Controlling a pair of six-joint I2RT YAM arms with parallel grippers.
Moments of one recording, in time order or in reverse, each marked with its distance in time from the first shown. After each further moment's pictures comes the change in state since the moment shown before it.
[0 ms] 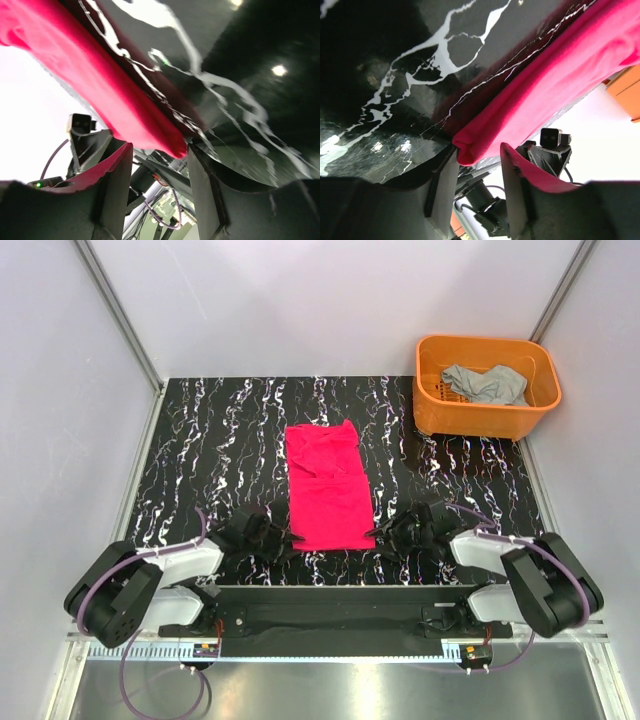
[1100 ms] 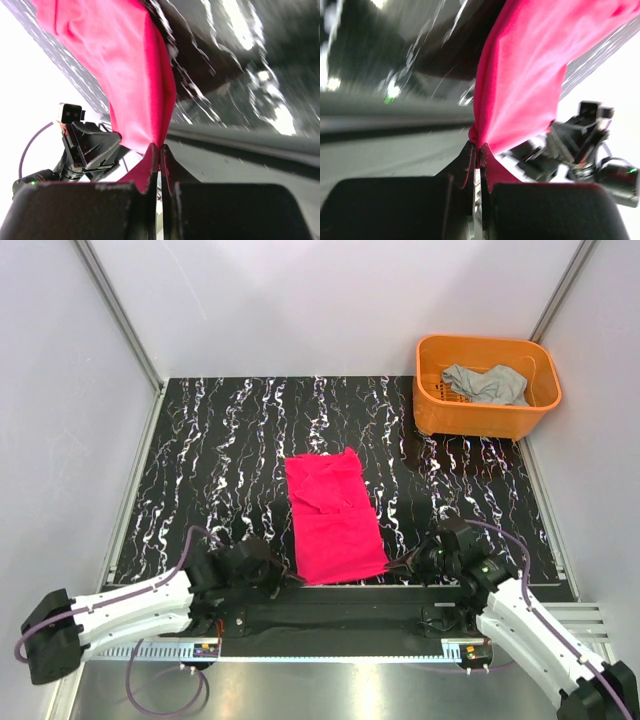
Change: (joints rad) left arm -0.377 -0.486 -0.032 -0.412 -0.133 -0.143; right arm 0.050 -0.702 -0.056 -0.611 0.014 -0.050
